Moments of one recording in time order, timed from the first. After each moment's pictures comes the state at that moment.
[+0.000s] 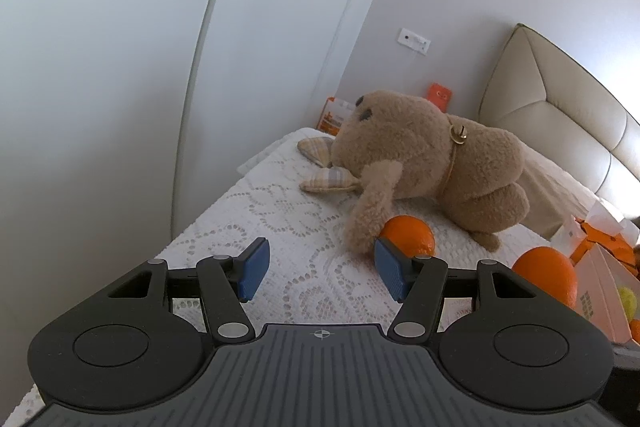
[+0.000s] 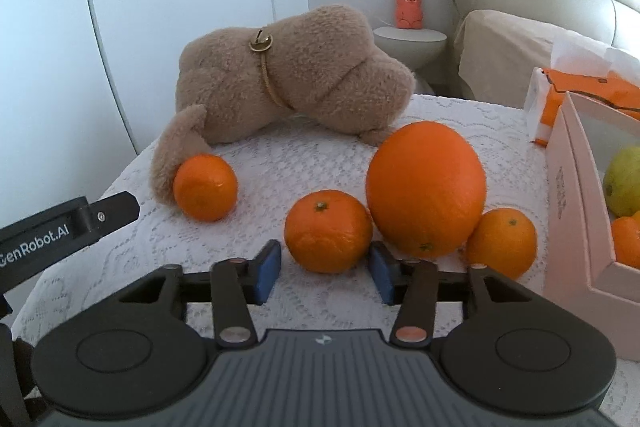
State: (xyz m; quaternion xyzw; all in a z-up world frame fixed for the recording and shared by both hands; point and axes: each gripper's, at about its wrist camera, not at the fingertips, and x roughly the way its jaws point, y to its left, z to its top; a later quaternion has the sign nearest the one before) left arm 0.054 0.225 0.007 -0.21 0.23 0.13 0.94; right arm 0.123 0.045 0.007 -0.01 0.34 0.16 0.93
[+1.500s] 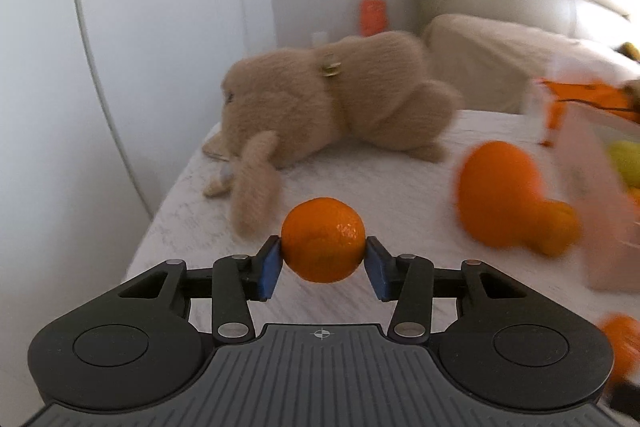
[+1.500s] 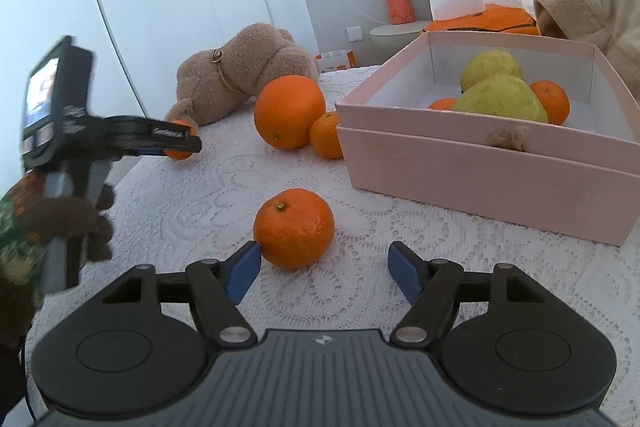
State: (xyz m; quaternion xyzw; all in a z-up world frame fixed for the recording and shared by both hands) left arm 0.080 0.129 0.033 0.01 0.32 0.05 0.95; right arm 0.023 -0.107 0.002 0.08 0.33 0.20 0.92
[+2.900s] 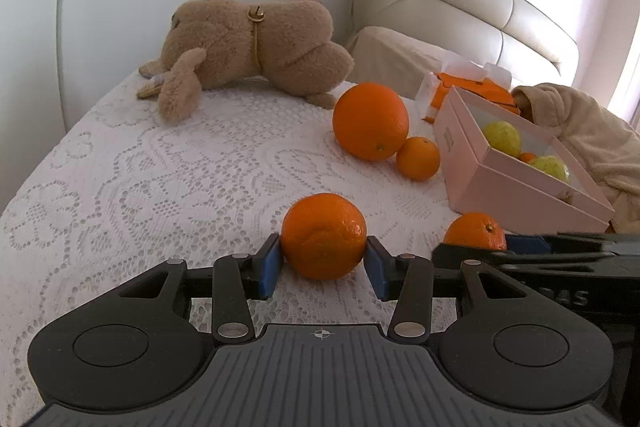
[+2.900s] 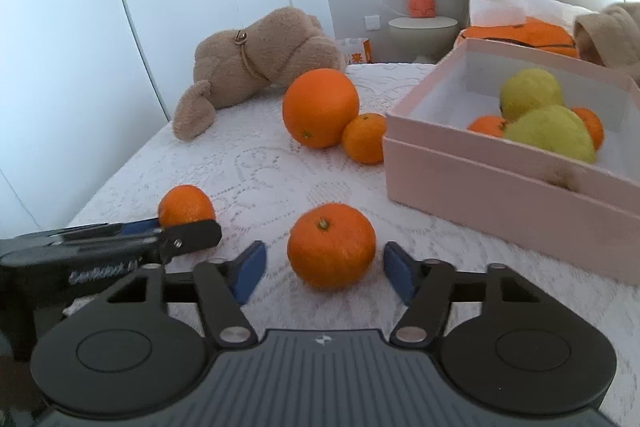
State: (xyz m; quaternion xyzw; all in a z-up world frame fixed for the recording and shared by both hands) left arm 0.001 0.119 0.004 -0.10 0.31 -0.06 0.94; right arm 0.041 -0.069 0.013 0.02 0.35 0.21 0.91
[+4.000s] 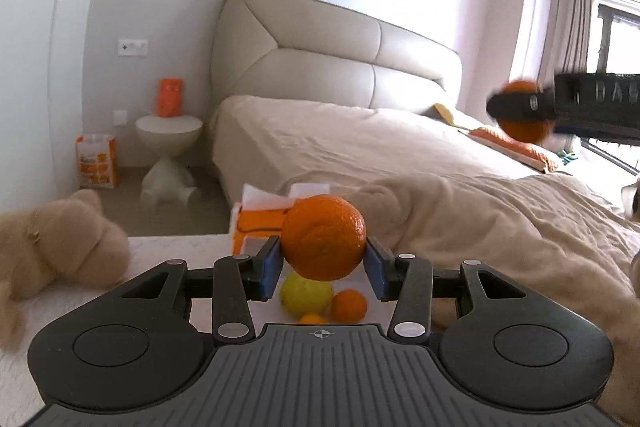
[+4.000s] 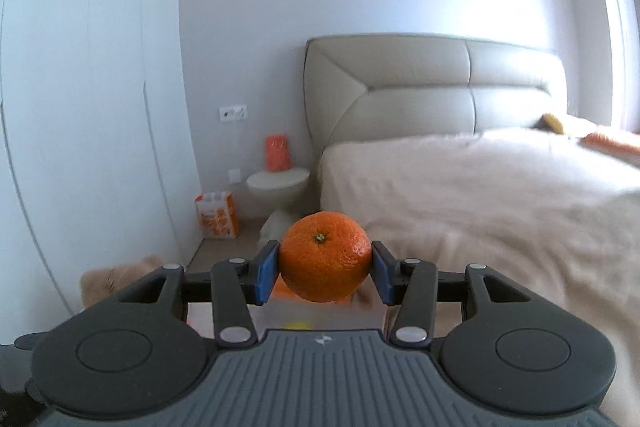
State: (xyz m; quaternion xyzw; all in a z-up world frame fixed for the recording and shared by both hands) left arm 0.075 -0.025 0.158 -0.05 0.23 -0.22 0.95; right arm 0.027 -0.216 0.235 0.03 0.16 0.00 0.99
